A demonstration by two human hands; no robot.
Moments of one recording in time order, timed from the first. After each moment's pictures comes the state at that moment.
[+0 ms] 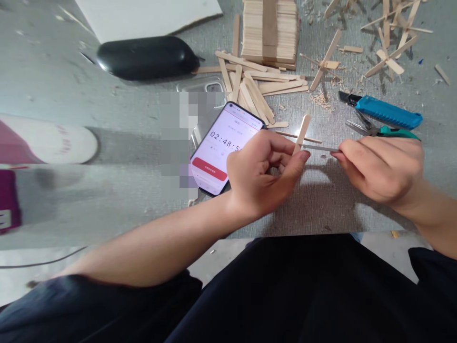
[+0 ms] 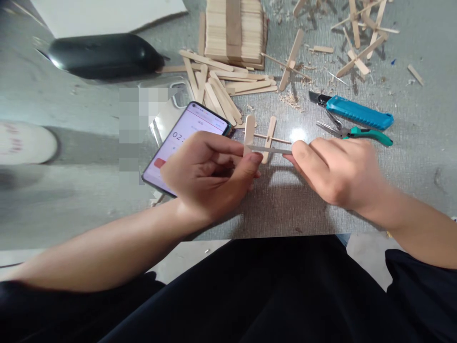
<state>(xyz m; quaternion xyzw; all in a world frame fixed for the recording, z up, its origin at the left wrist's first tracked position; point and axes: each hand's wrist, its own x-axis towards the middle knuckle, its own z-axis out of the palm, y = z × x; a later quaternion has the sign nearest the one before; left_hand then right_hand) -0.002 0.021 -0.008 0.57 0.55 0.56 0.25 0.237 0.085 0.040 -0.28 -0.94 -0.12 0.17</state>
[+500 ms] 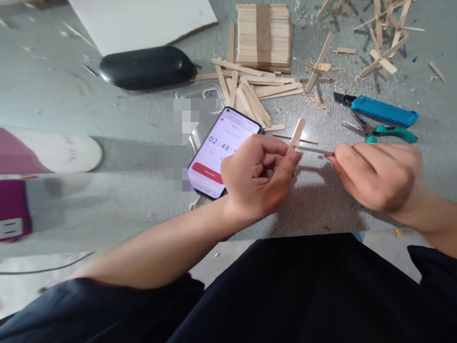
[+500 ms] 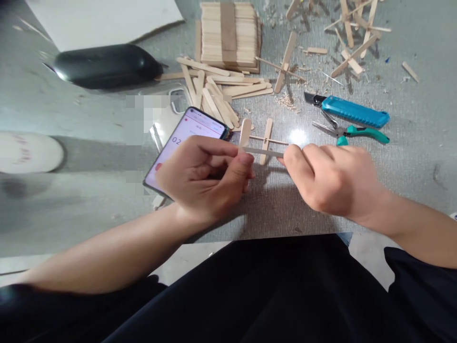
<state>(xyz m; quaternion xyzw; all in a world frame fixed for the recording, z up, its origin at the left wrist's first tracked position) -0.009 0.019 -0.014 0.57 0.55 0.55 0.26 0.225 0.075 0.055 -0.28 -0.93 -0.16 0.19</state>
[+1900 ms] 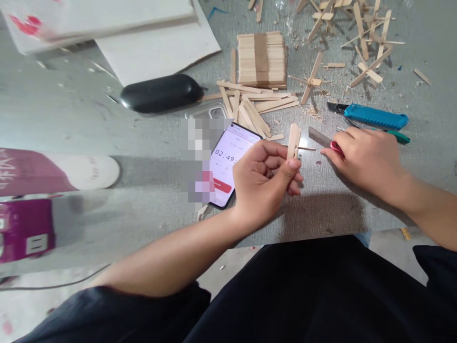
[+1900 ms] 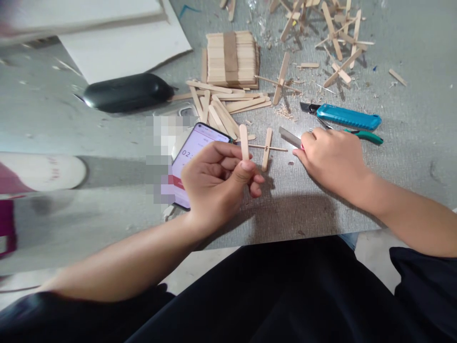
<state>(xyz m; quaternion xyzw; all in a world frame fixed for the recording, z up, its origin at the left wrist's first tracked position) 0.002 0.025 0.008 0.40 0.52 0.55 0.52 0.217 0.096 0.034 -0.50 -0.86 -0.01 -0.07</state>
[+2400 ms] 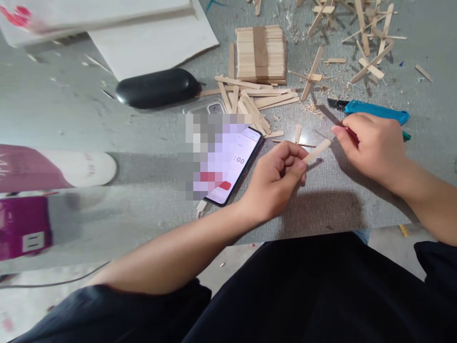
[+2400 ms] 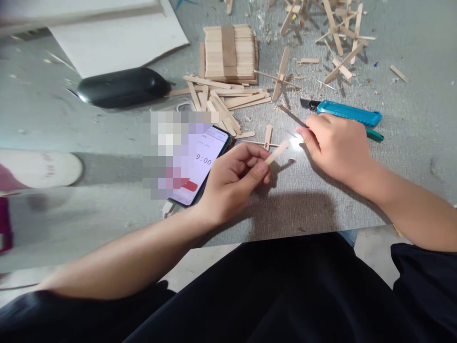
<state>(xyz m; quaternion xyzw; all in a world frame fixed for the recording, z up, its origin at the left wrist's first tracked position) -0.003 0.031 0.006 0.49 0.49 0.43 0.57 0.234 0.113 0.019 -0.49 -0.86 0.04 0.13</state>
